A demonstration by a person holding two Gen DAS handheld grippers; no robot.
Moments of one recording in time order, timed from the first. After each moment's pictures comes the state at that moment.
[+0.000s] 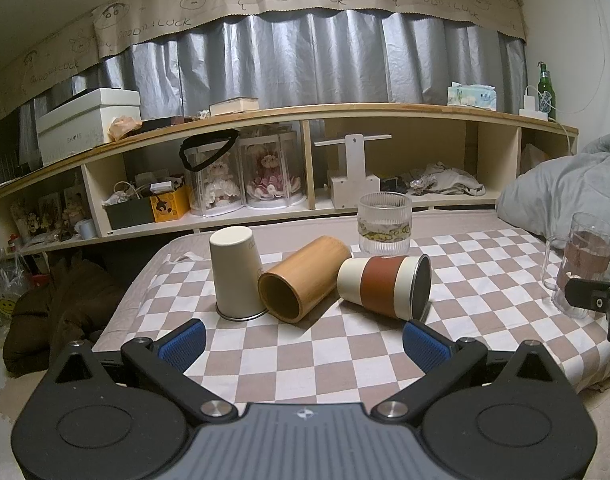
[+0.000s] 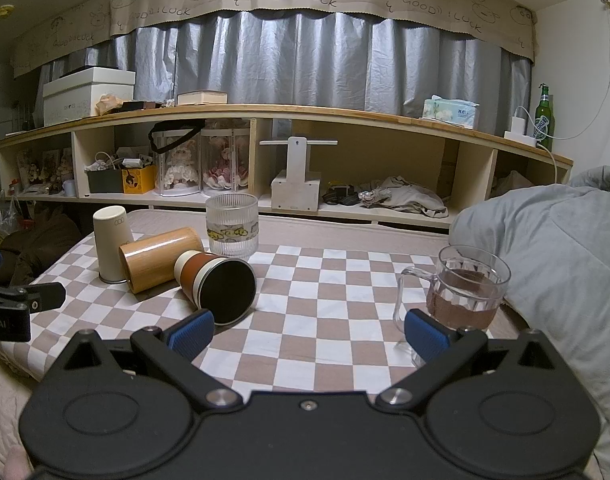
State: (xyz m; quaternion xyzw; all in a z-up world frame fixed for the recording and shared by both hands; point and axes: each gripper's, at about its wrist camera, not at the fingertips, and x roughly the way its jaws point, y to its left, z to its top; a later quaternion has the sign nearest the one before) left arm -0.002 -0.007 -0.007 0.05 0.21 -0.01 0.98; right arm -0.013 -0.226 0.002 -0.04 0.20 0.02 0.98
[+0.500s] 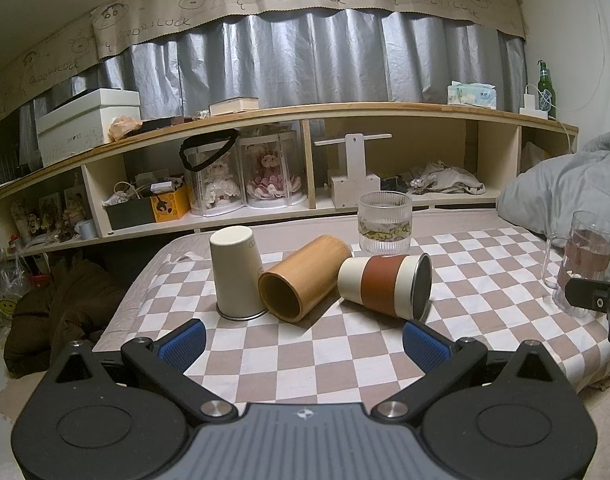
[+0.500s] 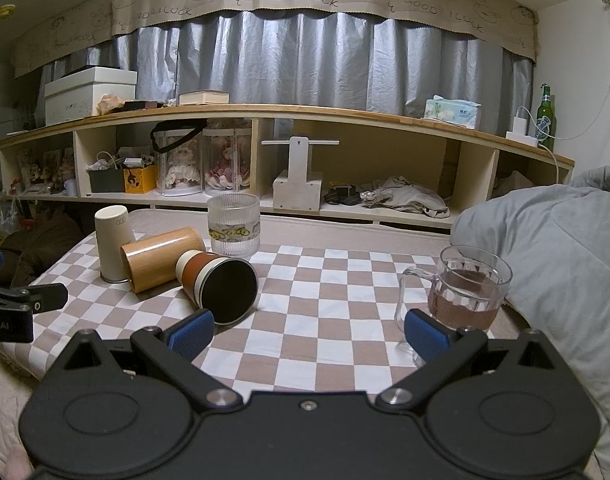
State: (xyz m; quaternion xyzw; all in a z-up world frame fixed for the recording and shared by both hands) left arm -0.002 -0.007 -0.007 0.05 0.21 -0.01 0.98; right arm -0.013 -0.226 0.002 -0.04 0.20 0.02 0.98
